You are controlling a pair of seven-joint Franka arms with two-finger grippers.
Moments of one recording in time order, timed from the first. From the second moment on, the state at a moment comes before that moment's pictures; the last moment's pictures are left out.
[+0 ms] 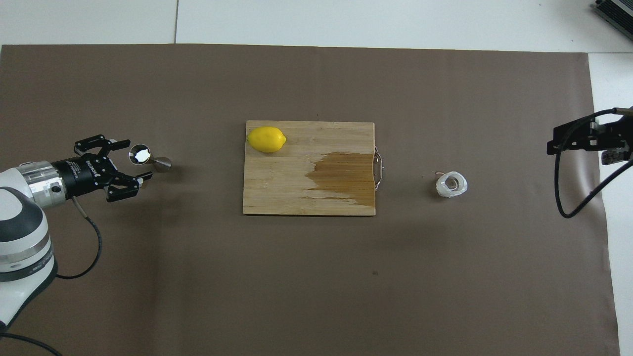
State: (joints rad) left arm 0.16 0.08 -0.08 -2.24 -1.17 2.37 -1.21; right arm -0.07 0.06 0.02 -1.50 0.04 1.53 0.14
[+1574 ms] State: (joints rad) left arm 0.11 0.08 -0.07 -2.24 -1.18 2.45 -1.20; right arm -0.07 0.06 0.02 -1.50 0.04 1.53 0.14
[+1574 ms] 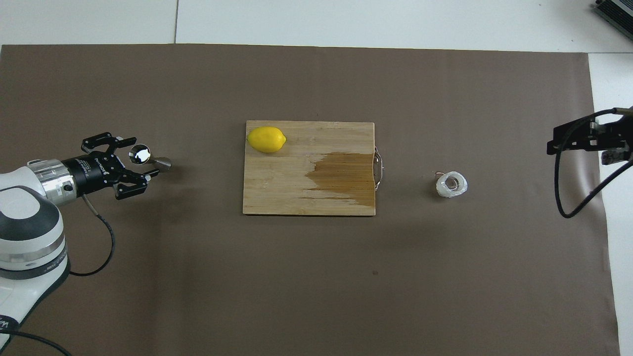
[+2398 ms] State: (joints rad) left arm 0.11 0.09 -0.07 -2.24 -1.18 2.46 -1.20; right arm -0.07 0.06 0.02 -1.50 0.04 1.53 0.14
